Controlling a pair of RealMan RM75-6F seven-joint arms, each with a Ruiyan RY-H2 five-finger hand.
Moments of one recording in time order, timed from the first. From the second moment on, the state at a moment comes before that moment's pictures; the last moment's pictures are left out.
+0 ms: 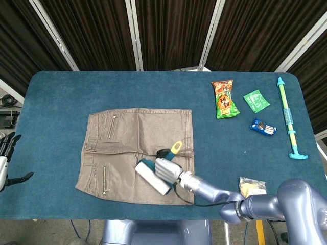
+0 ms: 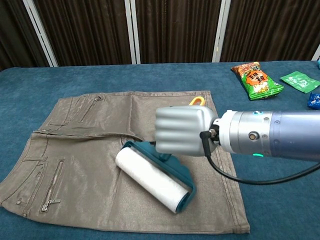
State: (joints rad) left arm -0.12 -1.06 -0.07 -1.65 1.41 1.40 -0.05; right arm 1.06 -1.60 -0.03 -1.52 -1.33 0.80 -1.39
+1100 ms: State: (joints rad) left arm -0.12 -1.06 -0.06 -1.66 1.42 1.40 -0.03; right arm 0.87 -1.54 -0.10 -1.07 -1.28 0.88 -1.11
